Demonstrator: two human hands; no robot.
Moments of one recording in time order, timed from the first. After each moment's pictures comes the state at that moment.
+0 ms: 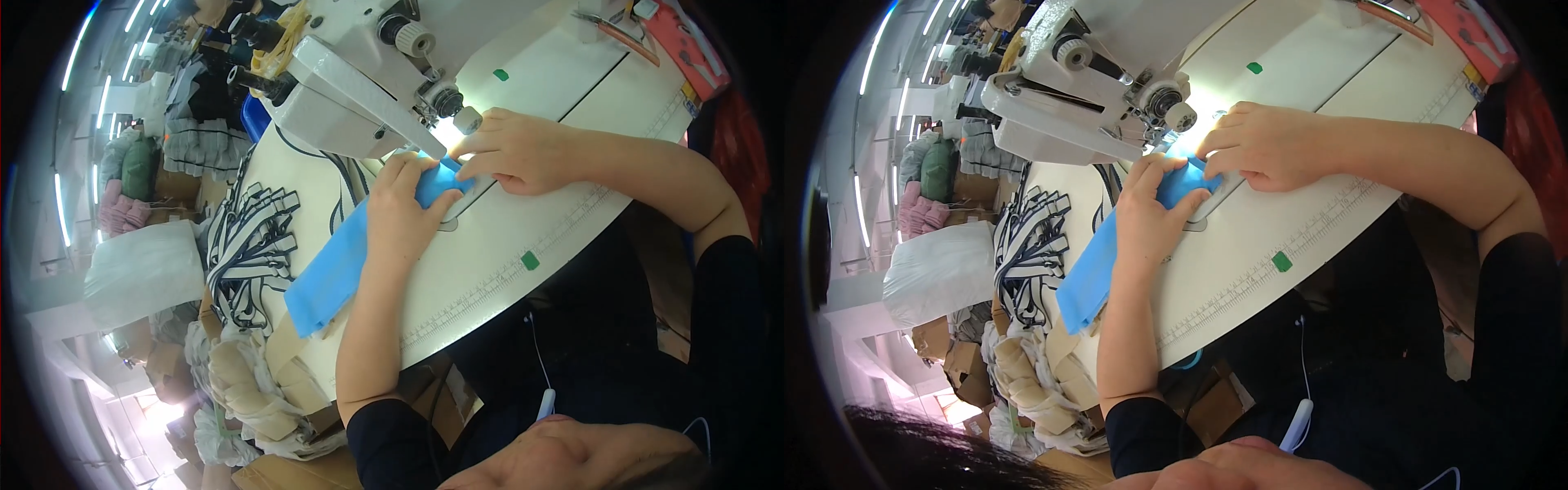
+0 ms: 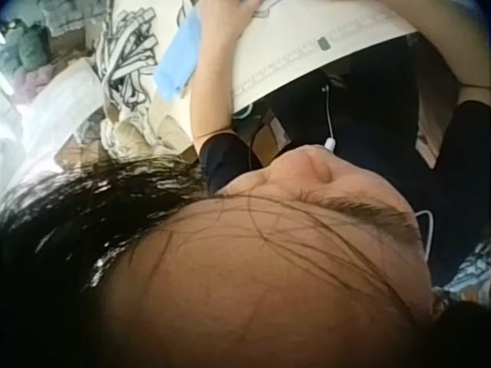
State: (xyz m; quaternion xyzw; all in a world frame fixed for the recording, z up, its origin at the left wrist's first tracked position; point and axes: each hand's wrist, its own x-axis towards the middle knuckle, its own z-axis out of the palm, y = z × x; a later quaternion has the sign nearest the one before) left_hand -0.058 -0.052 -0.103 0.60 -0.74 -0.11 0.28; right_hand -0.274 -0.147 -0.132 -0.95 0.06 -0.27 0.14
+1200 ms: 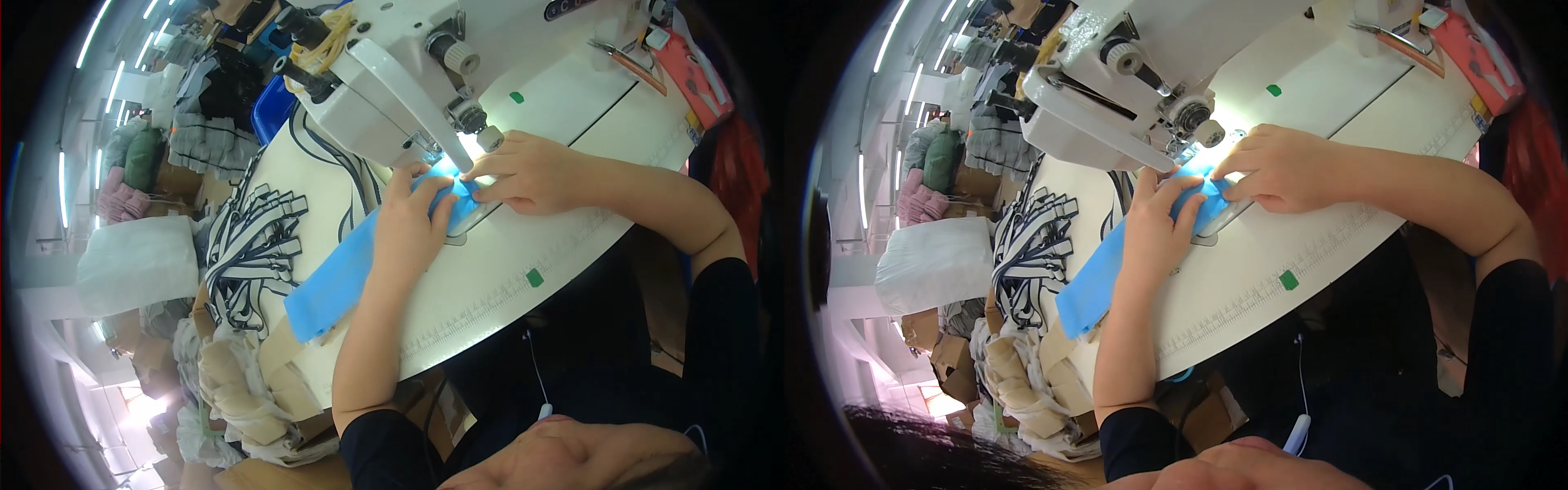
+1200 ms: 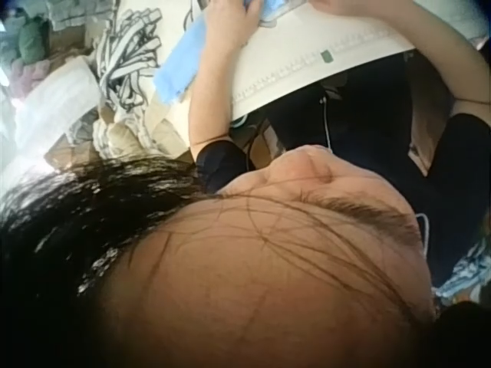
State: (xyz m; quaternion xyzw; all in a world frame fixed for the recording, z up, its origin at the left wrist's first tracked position) left_hand -0.055 -0.048 -0.101 0.59 -0.75 -0.09 0.27; right_hand -0.274 -0.143 -0.131 -0.96 0.06 -0.25 0.11
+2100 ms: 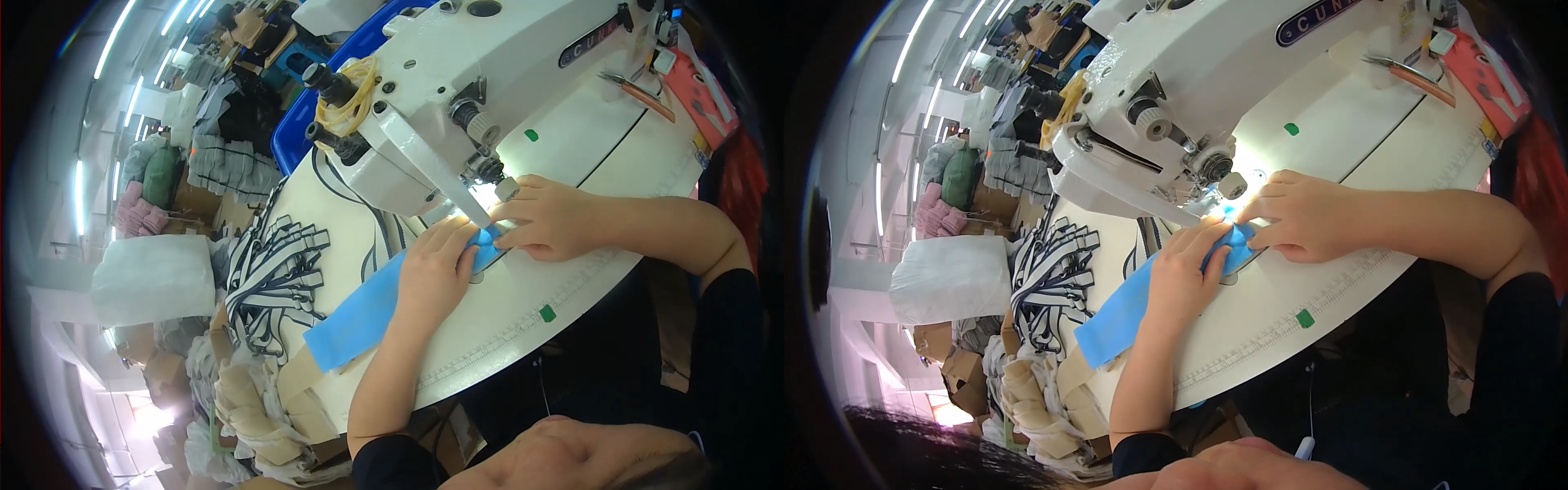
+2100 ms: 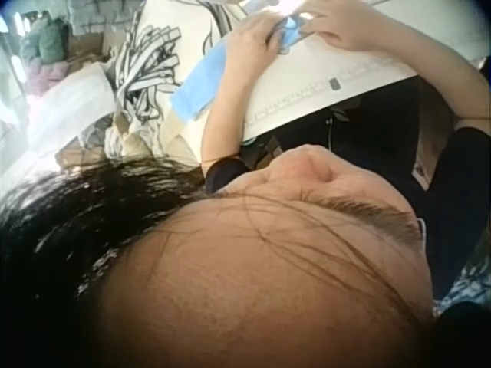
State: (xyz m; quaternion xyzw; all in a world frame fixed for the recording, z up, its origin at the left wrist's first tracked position) left_hand -0.057 -0.043 -0.099 0.55 -0.80 -0.08 0.24; right_hand -0.279 -0.143 -0.128 -0.96 0.03 -0.26 0.14
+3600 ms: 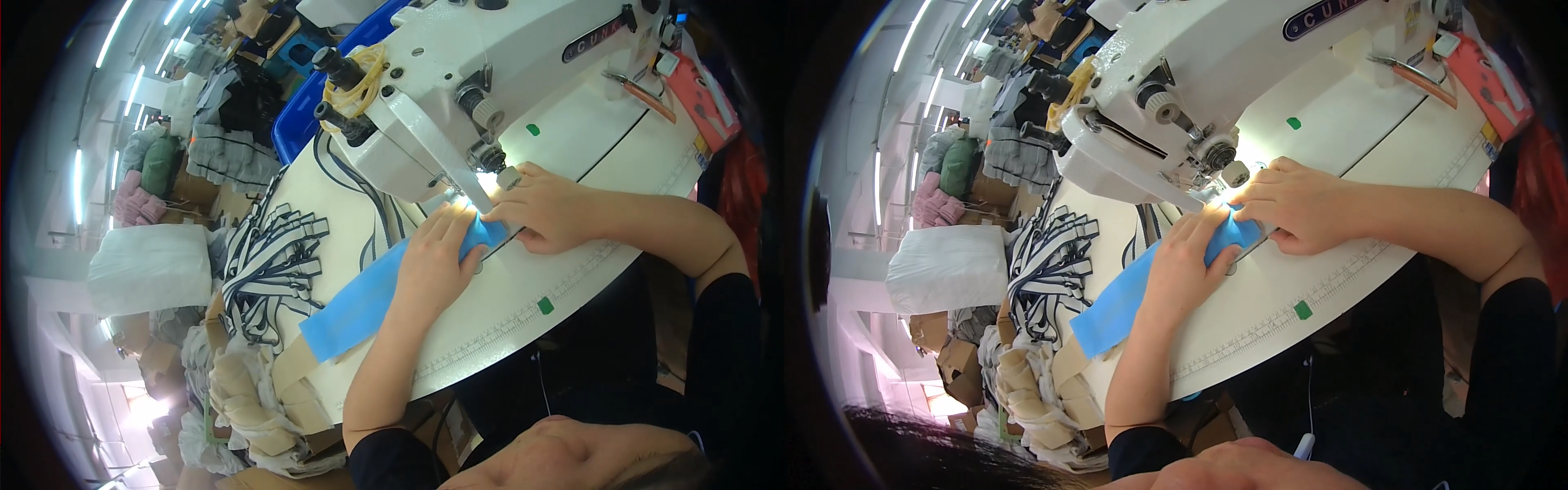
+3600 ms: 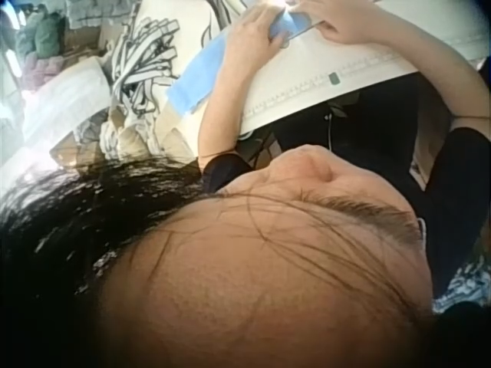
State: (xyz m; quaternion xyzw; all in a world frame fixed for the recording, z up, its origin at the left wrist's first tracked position) left_hand -0.058 -0.041 -0.094 0.55 -0.80 -0.08 0.21; right_hand -0.273 -0.142 -0.122 -0.96 0.09 -0.20 0.17
